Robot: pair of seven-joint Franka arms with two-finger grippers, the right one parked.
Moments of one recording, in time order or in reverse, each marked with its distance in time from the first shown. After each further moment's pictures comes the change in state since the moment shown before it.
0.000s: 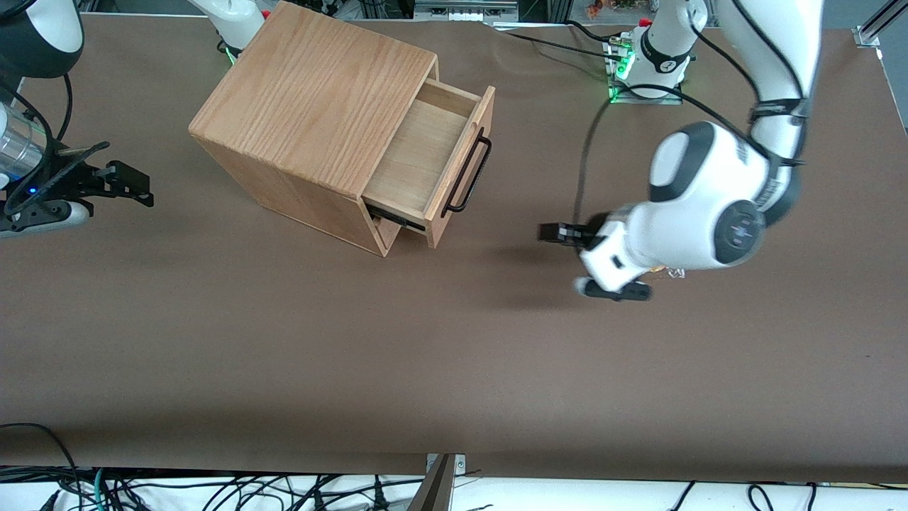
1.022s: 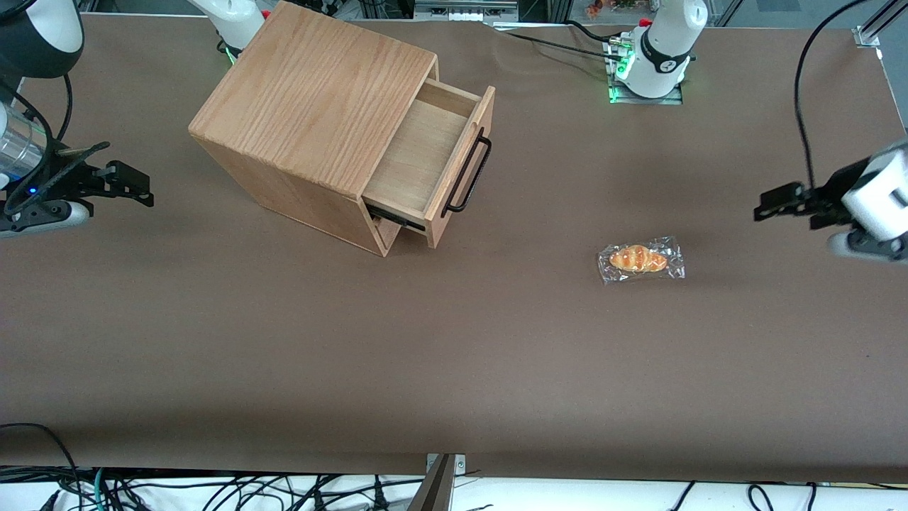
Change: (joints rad) arm 0.247 -0.362 0.075 -0.122 0.261 -0.097 0.299
